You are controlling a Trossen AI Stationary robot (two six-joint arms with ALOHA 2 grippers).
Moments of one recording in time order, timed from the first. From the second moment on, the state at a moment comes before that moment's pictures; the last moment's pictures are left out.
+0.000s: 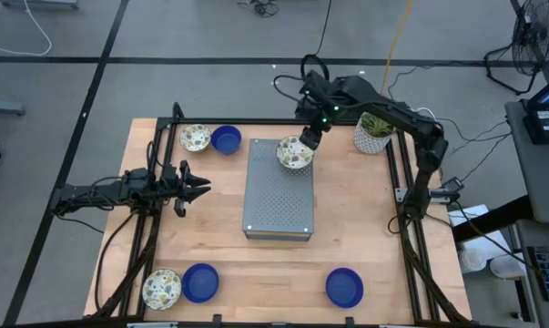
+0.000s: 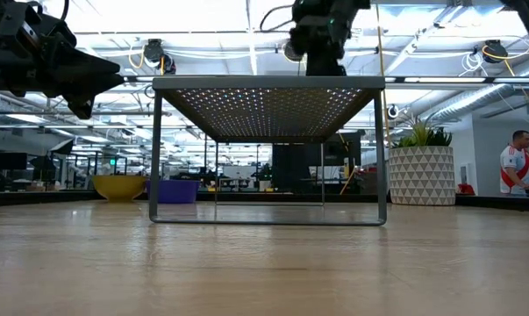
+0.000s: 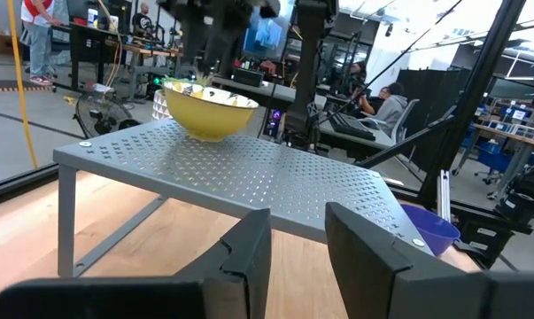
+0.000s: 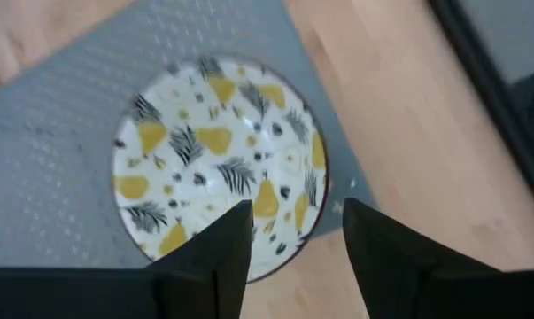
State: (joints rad) left arm 0.06 0.02 0.02 0.06 -0.03 -0.24; right arm -0.52 1.81 1.93 -1.27 -0.24 0.02
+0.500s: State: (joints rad) left arm 0.06 0.02 0.02 0.06 -0.03 -0.24; right arm -0.08 1.58 1.93 -1.20 -0.23 -0.05
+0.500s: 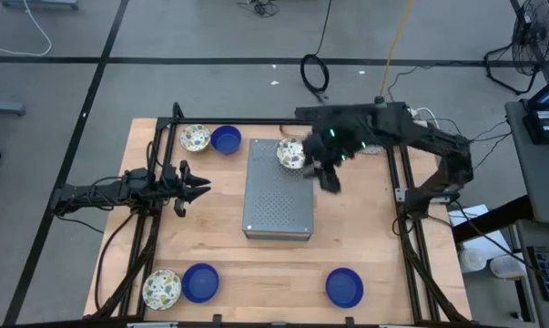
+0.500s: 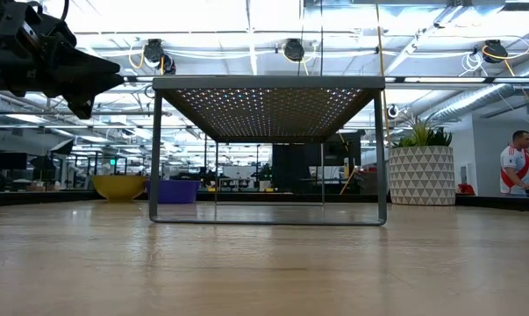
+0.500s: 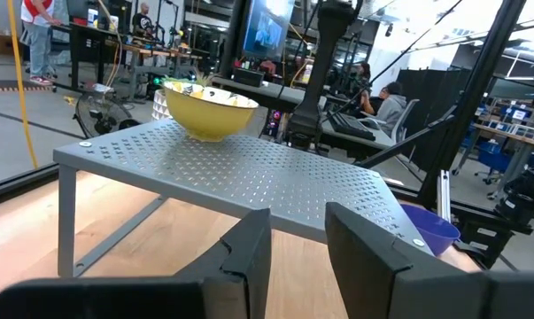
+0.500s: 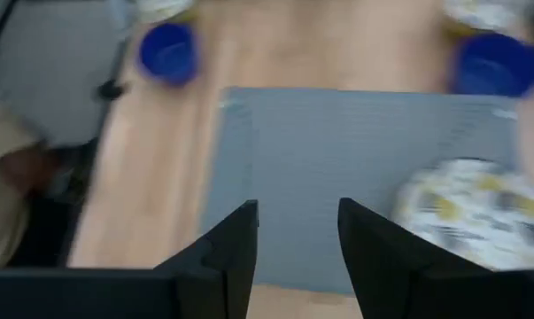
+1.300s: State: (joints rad) left arm 0.06 0.02 0.02 0.06 -0.03 -0.24; right arm 0.69 1.56 1.41 -1.19 0.10 0.69
